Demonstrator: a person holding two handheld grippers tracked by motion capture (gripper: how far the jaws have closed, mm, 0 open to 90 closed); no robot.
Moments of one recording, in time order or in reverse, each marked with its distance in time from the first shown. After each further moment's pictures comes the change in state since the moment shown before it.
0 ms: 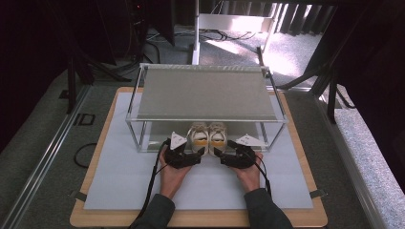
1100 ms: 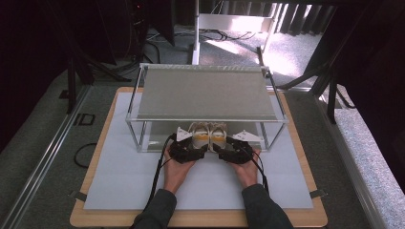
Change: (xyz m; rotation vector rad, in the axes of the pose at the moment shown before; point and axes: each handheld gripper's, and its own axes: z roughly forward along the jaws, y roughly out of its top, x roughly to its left) left arm 0.001 0.014 0.021 0.073 -0.014 -0.022; right arm -0.005 0.008 0.015 0.018 -0.039 -0.003
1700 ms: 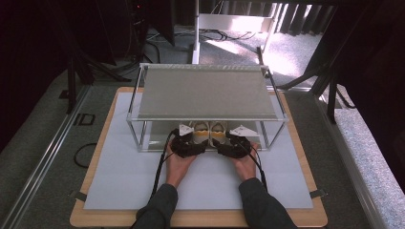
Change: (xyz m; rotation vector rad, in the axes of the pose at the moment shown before) left arm 0.009 0.008 0.019 0.028 0.030 0.008; right arm -0.009 0.008 0.018 0.005 -0.040 -0.070
